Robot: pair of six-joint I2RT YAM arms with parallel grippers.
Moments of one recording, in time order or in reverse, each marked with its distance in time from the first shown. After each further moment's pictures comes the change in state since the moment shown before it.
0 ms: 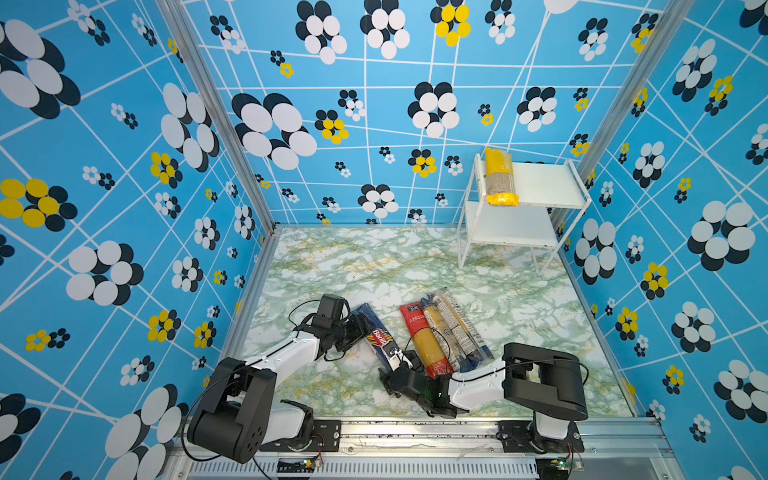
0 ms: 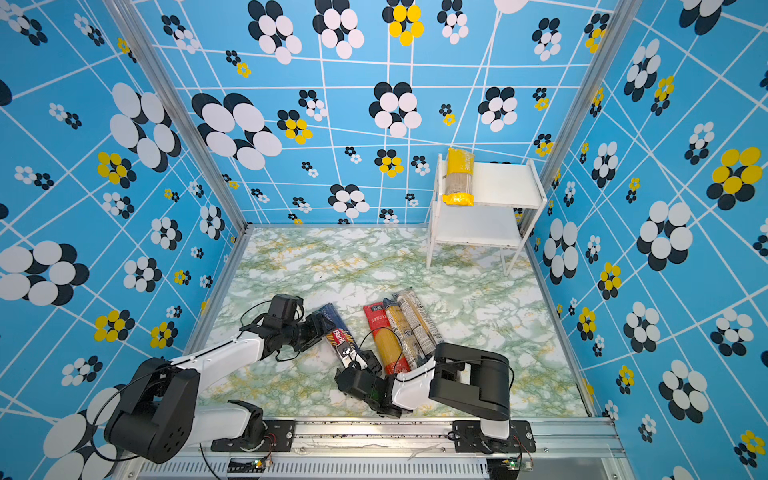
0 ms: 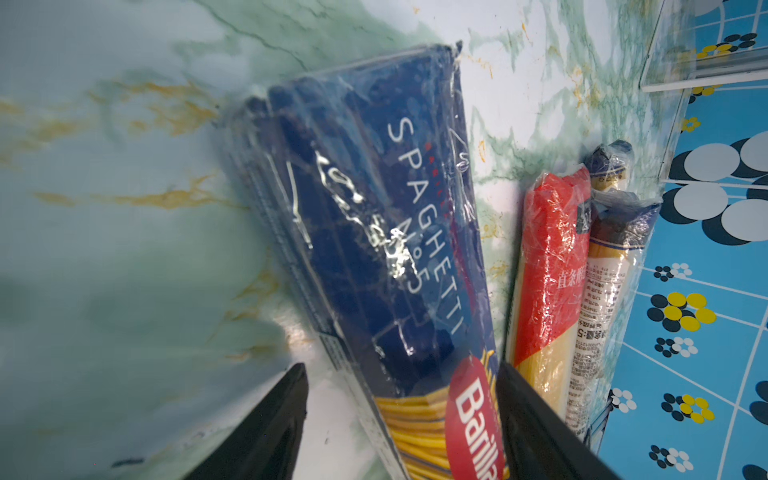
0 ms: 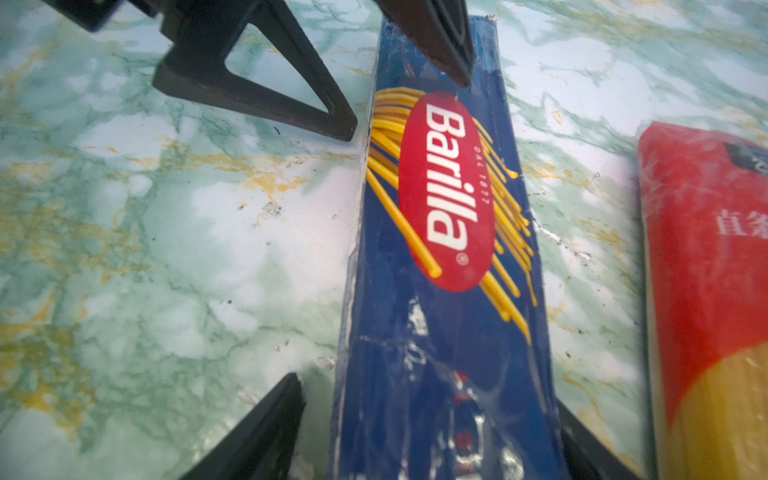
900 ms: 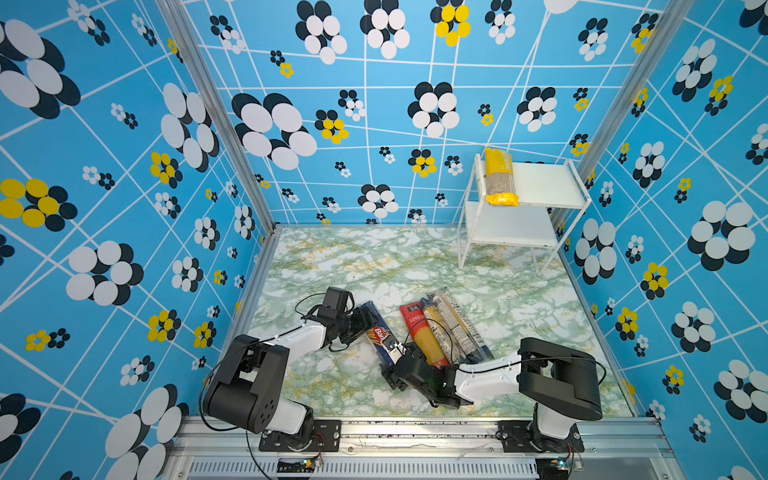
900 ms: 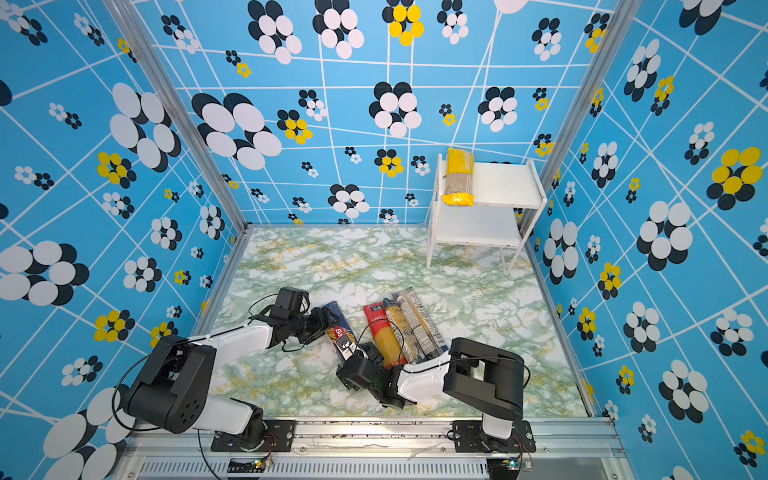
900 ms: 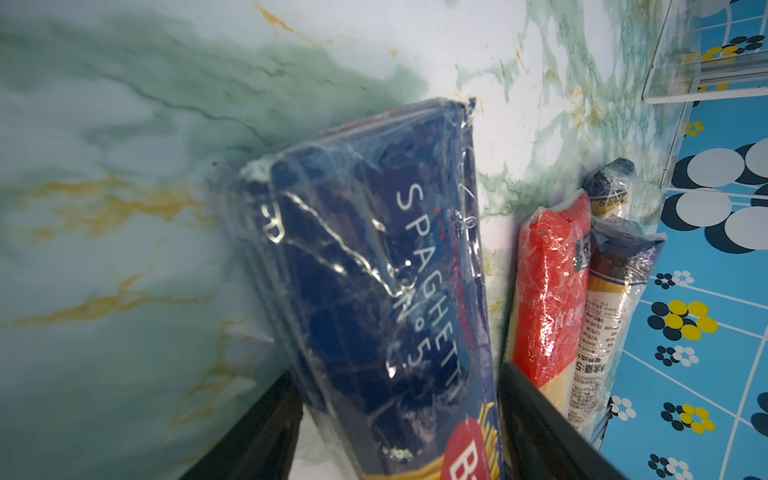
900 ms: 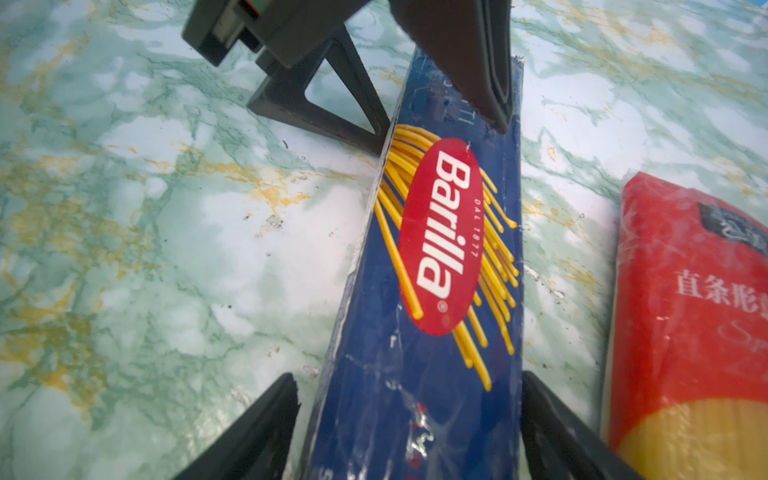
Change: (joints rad) left arm 0.000 0.146 0.085 0.053 0.016 0.008; right arm -0.073 -0.081 0.002 -0.058 -0.108 -0.127
